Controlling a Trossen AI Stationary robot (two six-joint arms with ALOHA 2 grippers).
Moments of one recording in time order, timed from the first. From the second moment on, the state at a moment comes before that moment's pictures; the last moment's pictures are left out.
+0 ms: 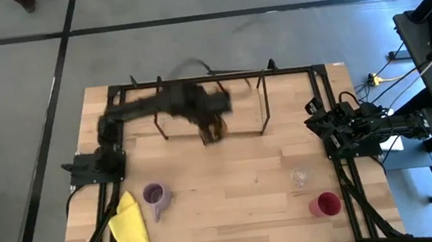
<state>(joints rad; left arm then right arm) 0.07 1.99 2.30 -1.57 -0.27 -0.19 -0.01 0.00 0.01 0.55 -0.12 0.25</state>
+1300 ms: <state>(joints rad) 0.52 1.44 1.52 -1.27 -0.16 -0.58 -0.01 0.00 0.01 0.49 -0.15 0.25</state>
